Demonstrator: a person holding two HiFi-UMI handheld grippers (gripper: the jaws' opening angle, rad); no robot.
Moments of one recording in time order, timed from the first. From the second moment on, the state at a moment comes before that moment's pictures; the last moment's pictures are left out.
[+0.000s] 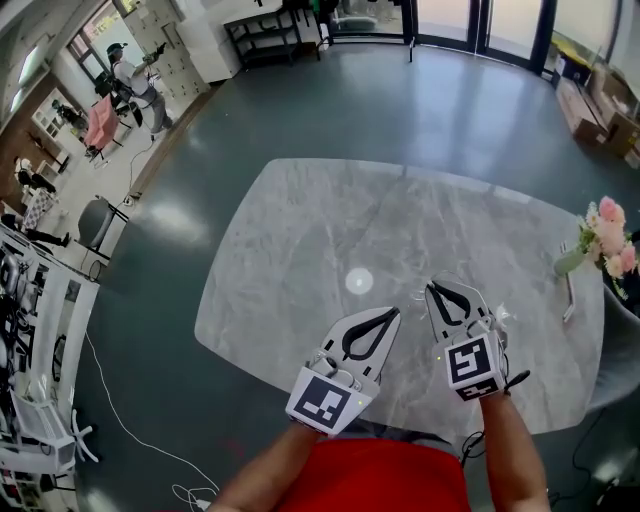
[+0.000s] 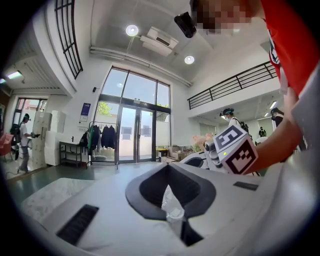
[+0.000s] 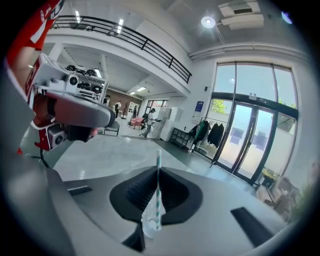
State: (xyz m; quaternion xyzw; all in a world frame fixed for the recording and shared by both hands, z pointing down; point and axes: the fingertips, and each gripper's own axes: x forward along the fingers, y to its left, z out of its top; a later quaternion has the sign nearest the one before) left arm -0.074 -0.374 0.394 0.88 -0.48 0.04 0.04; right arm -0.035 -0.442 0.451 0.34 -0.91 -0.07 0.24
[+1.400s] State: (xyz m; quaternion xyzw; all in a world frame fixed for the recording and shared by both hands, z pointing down) left arm -0.027 -0.345 0.306 0.91 -0.42 0.02 -0.03; right arm 0.115 -0.359 0.272 0.46 -0.88 0.03 -0.08
